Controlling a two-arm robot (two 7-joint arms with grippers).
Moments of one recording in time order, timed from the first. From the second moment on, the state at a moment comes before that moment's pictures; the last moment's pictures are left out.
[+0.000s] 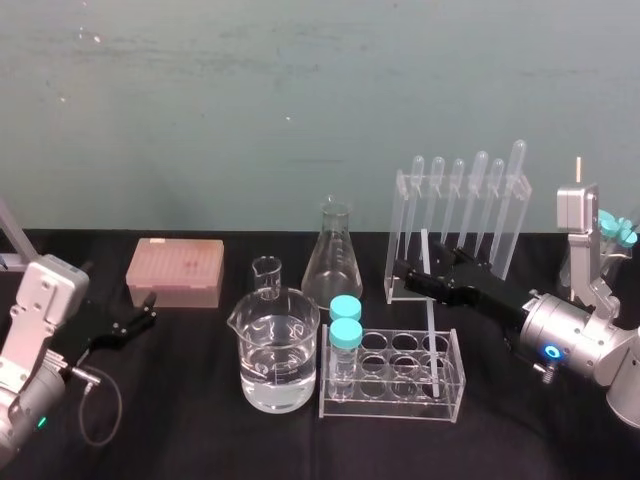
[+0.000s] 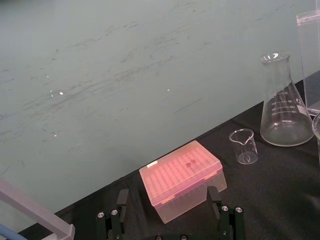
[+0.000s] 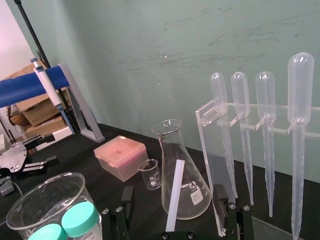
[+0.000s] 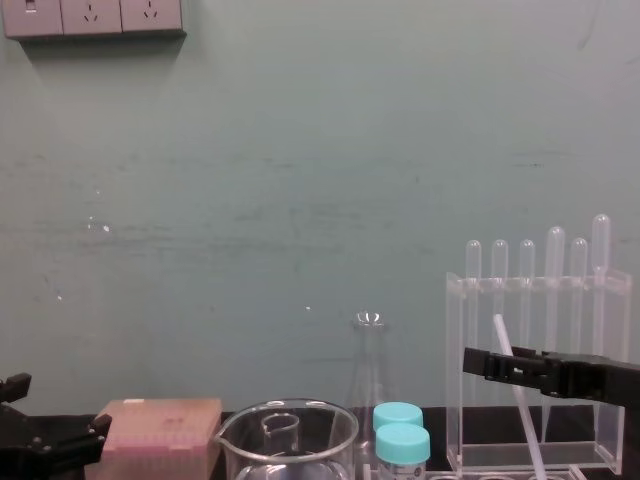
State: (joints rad) left arm -0.20 0.60 0.45 -1.41 -0.25 -0.12 0.03; right arm 0.50 0.39 -0.39 -1.03 0.65 0.01 0.68
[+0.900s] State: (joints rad) left arm -0.20 0.60 0.45 -1.41 -0.25 -0.12 0.03; right arm 0.50 0.39 -0.39 -1.03 0.65 0.01 0.68
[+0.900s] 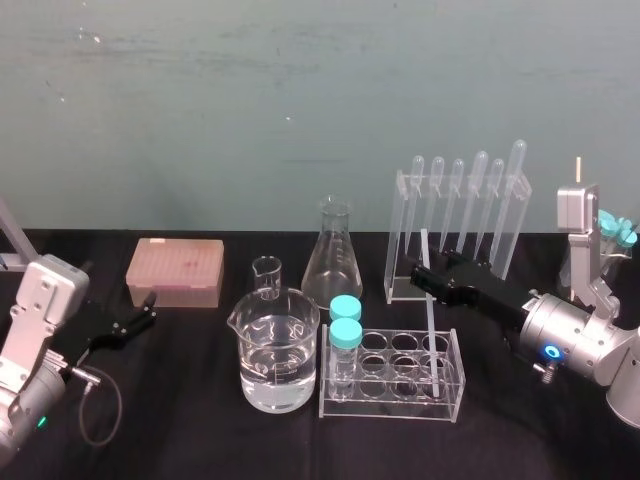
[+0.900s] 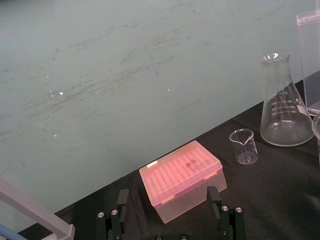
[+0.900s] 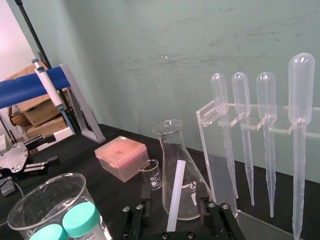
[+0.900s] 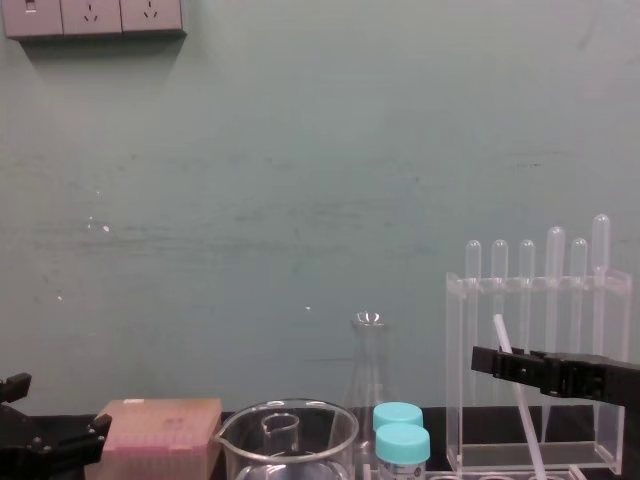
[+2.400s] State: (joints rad) left arm -0.20 0.60 0.45 -1.41 -0.25 -0.12 0.03; right arm 0.50 0.39 -0.39 -1.11 0.67 -0.05 0.70
